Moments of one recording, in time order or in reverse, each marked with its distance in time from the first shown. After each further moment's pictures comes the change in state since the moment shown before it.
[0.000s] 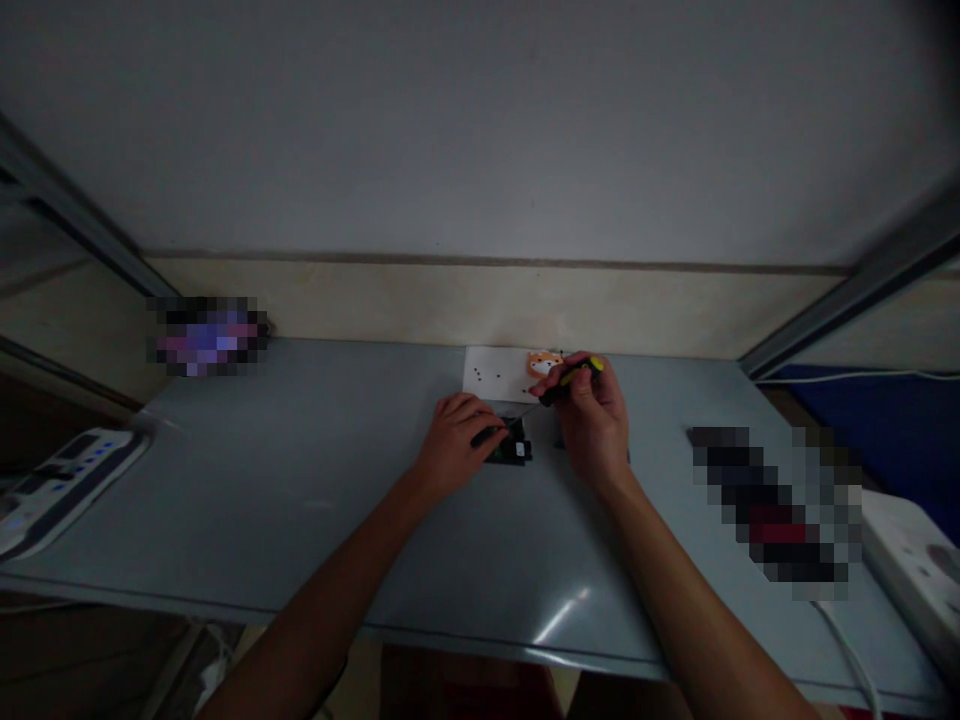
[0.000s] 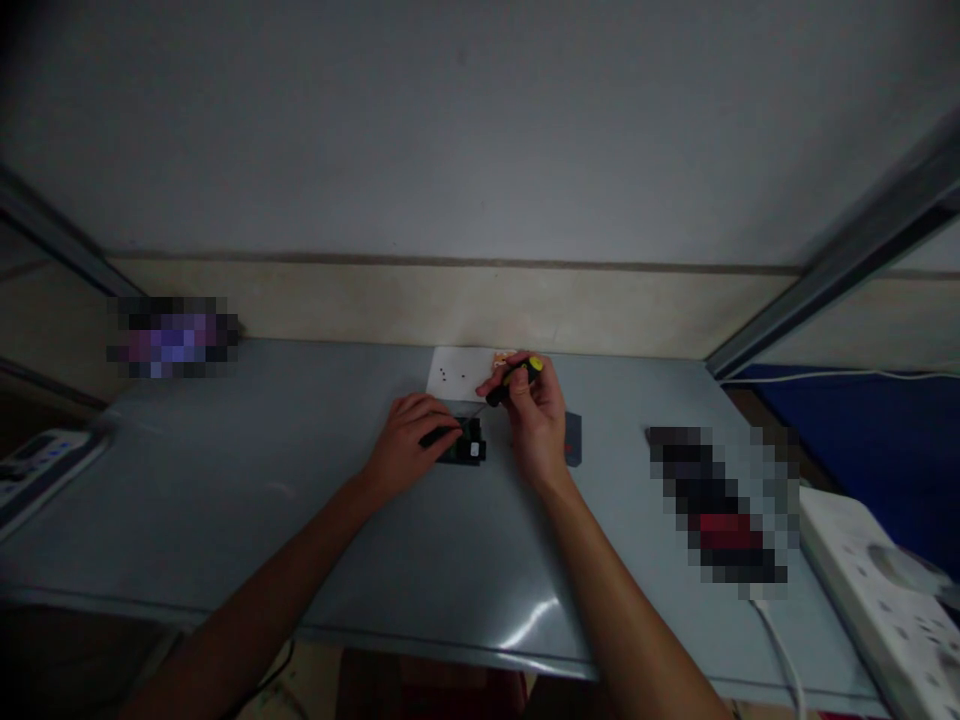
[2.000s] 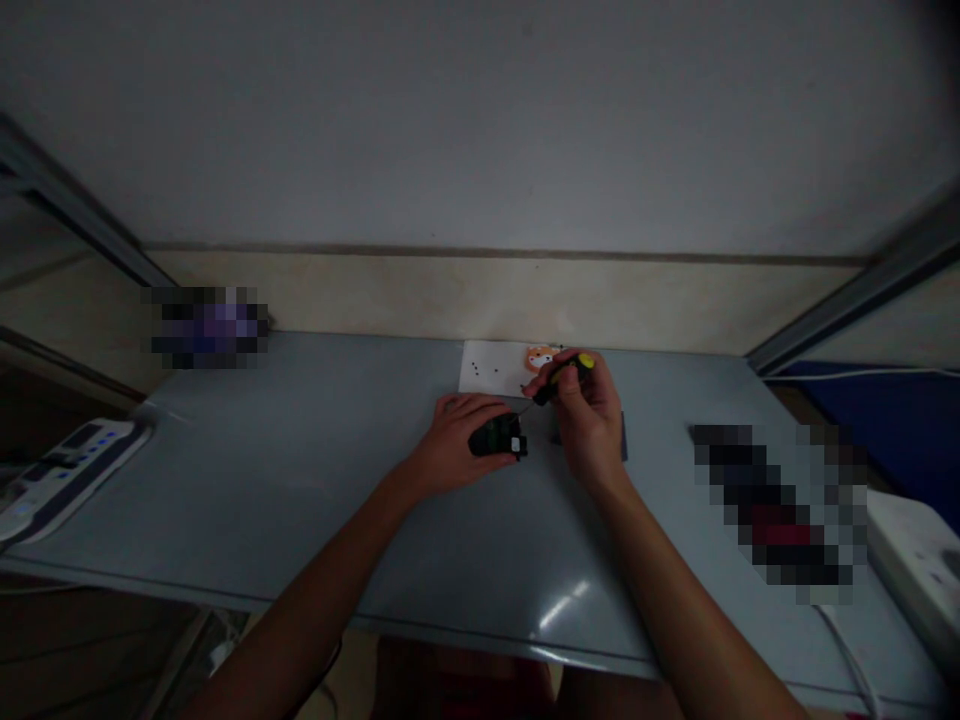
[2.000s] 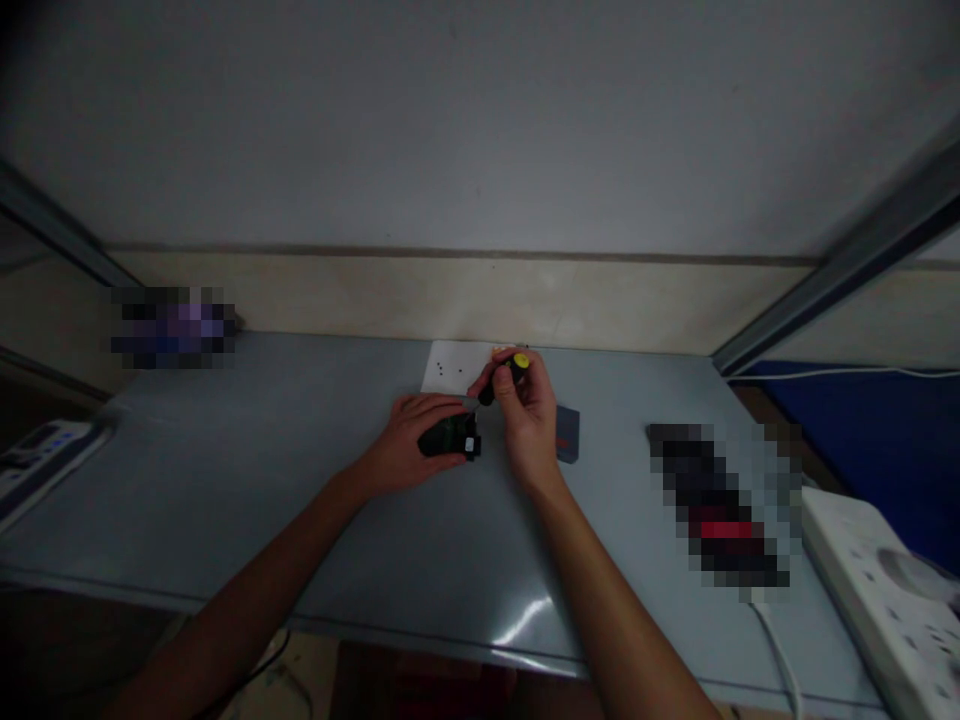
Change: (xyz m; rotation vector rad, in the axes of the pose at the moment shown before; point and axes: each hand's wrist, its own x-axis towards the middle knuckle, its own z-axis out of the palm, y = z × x) left_hand 0.001 0.011 -0.009 -0.055 -0.244 -0.090; right_hand -0.002 0.003 -0.002 0.000 -0.041 -0.044
